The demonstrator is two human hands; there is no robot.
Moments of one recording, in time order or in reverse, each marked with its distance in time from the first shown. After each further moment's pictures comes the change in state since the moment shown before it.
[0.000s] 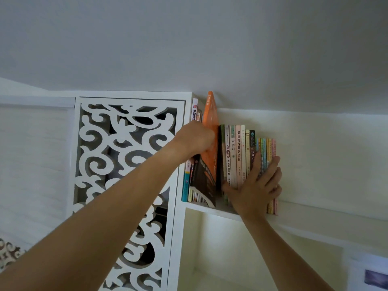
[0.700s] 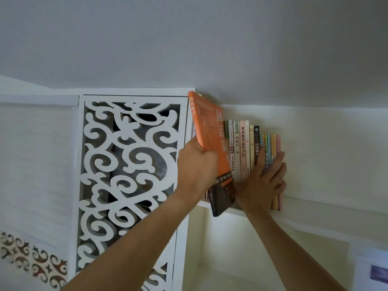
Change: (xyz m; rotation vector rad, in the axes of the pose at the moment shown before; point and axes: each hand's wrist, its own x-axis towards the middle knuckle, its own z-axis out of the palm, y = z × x) left_hand -0.056 -0.037 0.043 -0.328 0.320 0.152; right_hand 0.001 -0.004 -0.002 -0.017 -0.017 0.019
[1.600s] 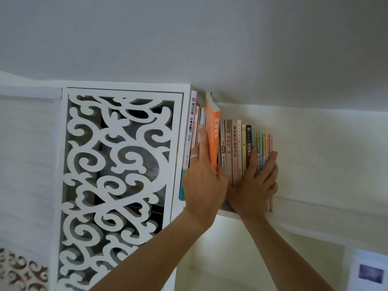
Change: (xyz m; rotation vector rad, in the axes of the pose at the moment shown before) left_hand -0.006 -0.047 0.046 0.252 0.181 0.271; right_hand -0.003 -0.010 -0.002 0.015 -0.020 0.001
